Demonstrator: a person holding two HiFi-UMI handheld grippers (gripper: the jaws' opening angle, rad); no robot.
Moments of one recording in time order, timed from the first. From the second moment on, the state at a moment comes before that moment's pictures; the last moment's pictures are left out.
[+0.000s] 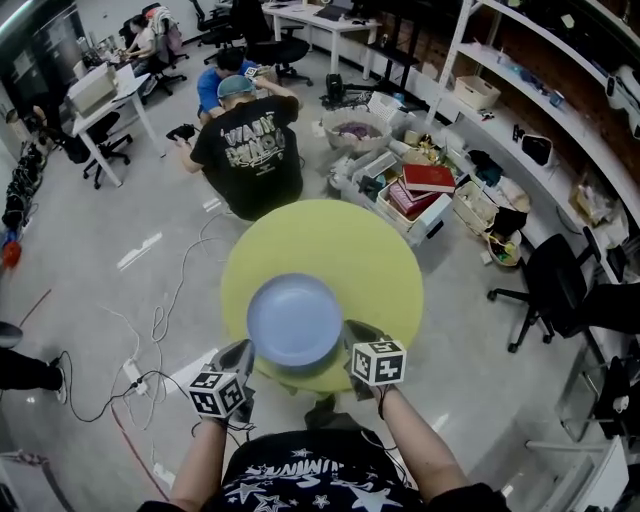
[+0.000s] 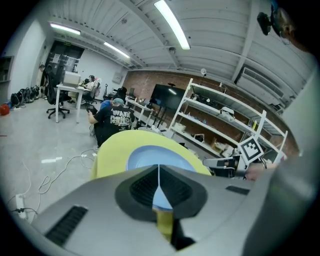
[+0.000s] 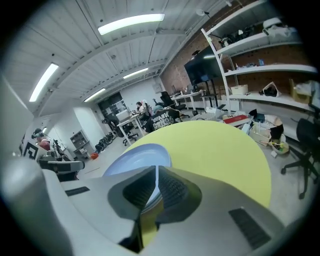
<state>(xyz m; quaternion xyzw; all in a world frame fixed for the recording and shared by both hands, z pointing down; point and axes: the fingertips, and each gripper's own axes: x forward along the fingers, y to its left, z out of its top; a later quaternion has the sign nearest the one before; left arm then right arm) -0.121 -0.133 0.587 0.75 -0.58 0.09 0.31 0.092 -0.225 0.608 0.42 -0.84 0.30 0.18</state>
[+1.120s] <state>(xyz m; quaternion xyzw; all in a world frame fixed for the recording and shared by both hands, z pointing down) -0.122 0.070 0.570 0.80 -0.53 0.07 0.29 0.050 0.011 0.604 0.46 -0.83 0.25 0.20</state>
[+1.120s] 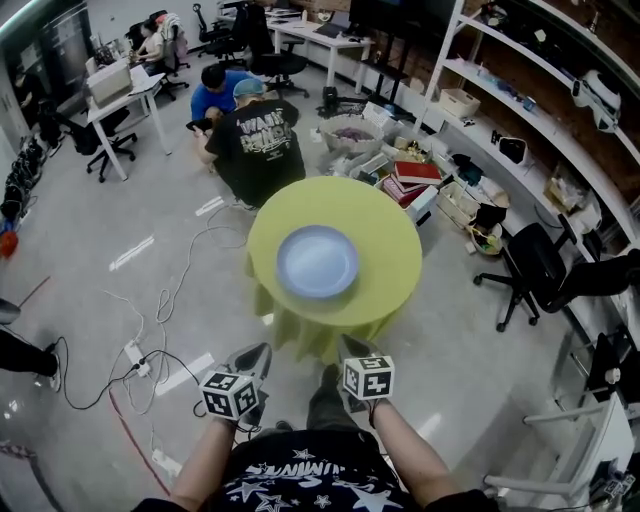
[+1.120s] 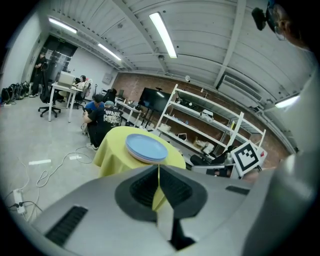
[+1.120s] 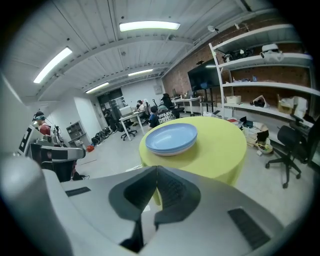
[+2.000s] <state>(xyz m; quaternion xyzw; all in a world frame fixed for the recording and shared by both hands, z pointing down) -0.130 0.122 0.553 0.83 -0.50 0.07 0.24 0.025 0.080 0.602 0.46 -0.84 0.24 0.17</state>
